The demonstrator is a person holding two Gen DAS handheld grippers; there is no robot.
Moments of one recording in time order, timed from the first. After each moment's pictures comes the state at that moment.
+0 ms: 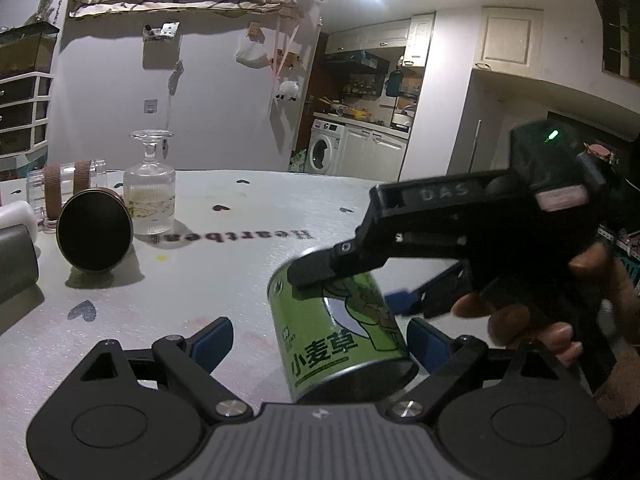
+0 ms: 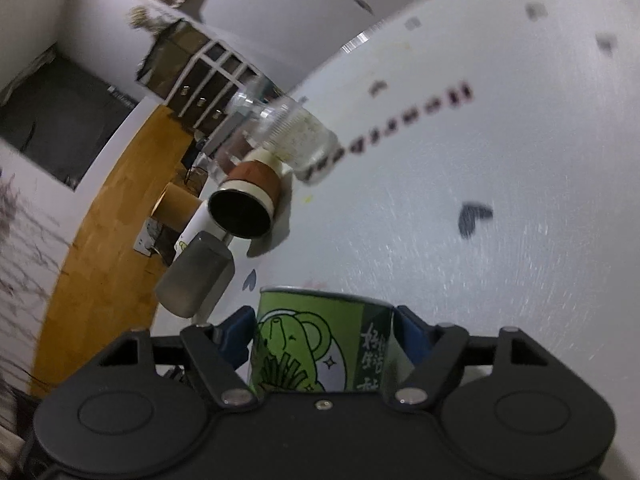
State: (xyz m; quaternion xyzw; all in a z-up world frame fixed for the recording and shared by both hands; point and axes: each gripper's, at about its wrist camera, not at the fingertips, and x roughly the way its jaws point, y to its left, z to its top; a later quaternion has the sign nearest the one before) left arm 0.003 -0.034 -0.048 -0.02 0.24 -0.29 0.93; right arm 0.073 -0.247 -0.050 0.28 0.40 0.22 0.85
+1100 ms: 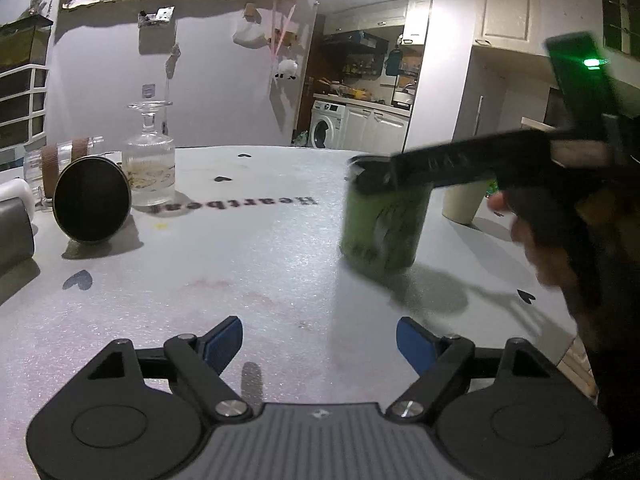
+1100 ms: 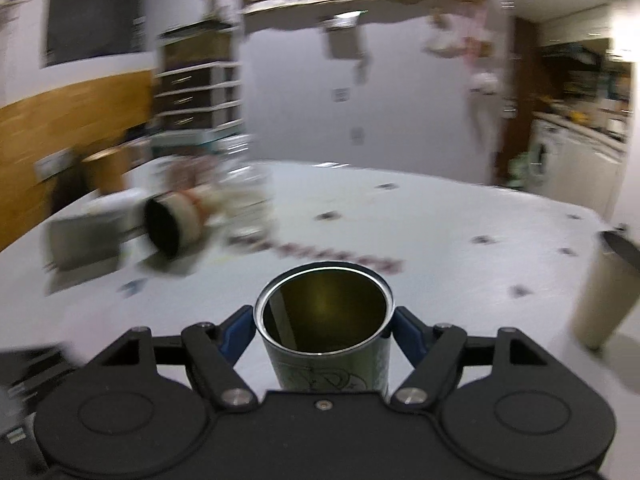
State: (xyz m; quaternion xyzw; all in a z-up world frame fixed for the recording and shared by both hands) left arm 0.006 -0.034 -0.074 0.00 0.27 -0.28 0.92; right arm 0.058 -0.251 -0.014 -0.01 0.25 0.06 0.97
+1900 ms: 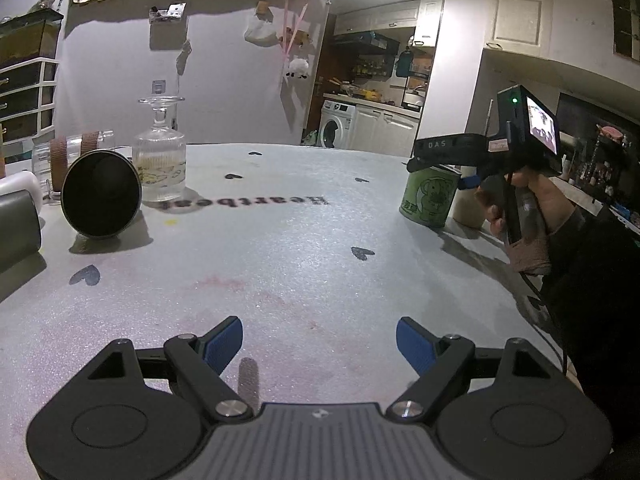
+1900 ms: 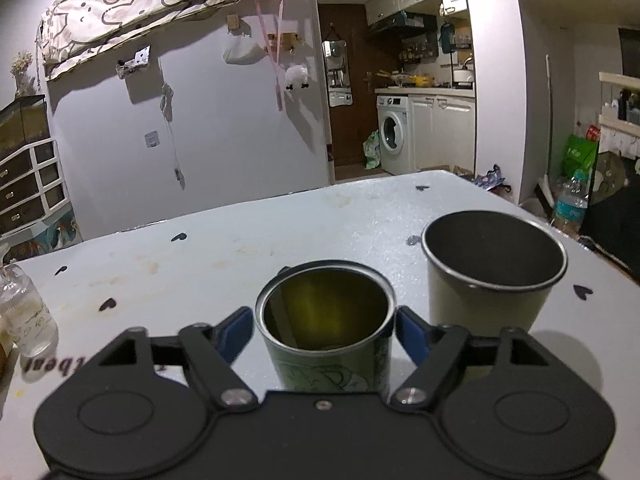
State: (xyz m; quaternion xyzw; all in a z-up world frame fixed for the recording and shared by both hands) left arm 0.006 -0.031 -0.074 0.00 0.27 -0.27 0.92; right arm 0.145 -0.362 -0.041 0.11 0.23 -0.12 0.96
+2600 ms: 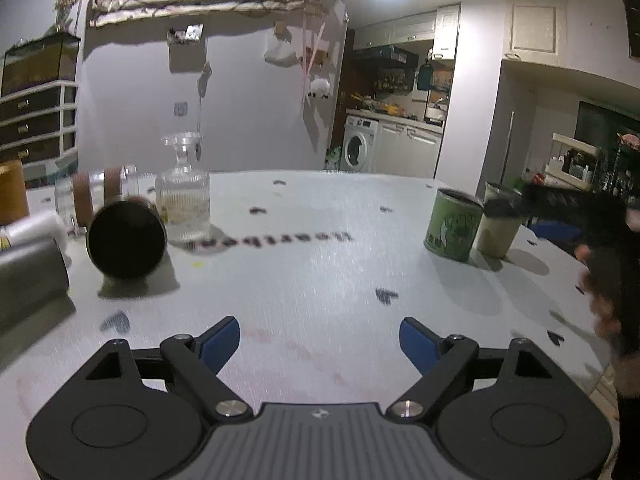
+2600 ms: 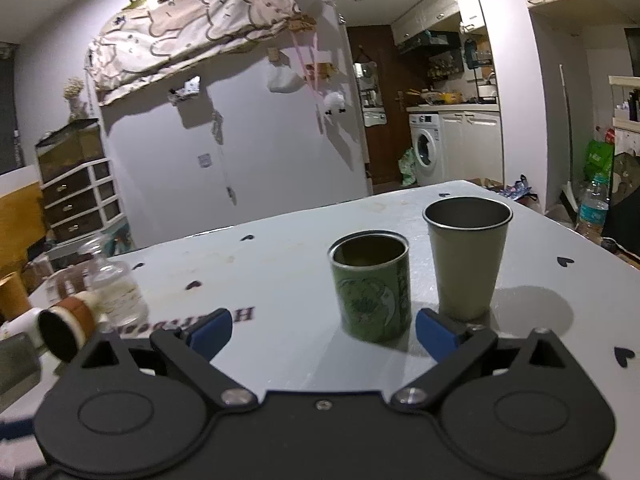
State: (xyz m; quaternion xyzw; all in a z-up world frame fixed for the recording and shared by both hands) left arm 0.019 -0.034 -0.043 0.01 0.24 -0.23 0.94; right arm 0.016 -0.320 -0.019 0.11 0.19 -0.06 0.97
